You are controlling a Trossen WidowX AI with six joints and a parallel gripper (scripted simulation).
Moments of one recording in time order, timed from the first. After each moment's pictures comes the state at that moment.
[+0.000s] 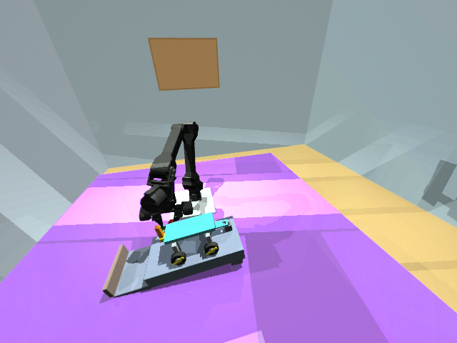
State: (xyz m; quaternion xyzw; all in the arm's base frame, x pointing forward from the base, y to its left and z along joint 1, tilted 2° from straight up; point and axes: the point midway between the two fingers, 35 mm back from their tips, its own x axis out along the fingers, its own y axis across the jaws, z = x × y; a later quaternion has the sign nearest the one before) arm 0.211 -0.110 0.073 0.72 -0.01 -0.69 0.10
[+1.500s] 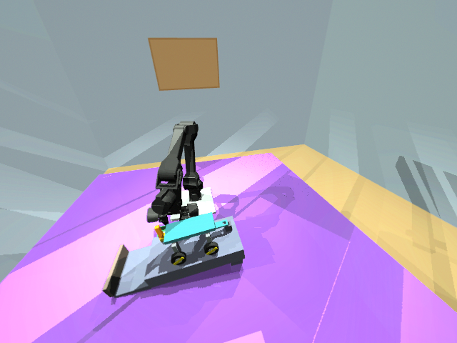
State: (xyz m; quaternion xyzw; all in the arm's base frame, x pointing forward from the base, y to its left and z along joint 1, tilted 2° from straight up) arm 0.209 -0.089 0.057 0.72 -0.01 -0.69 0.10
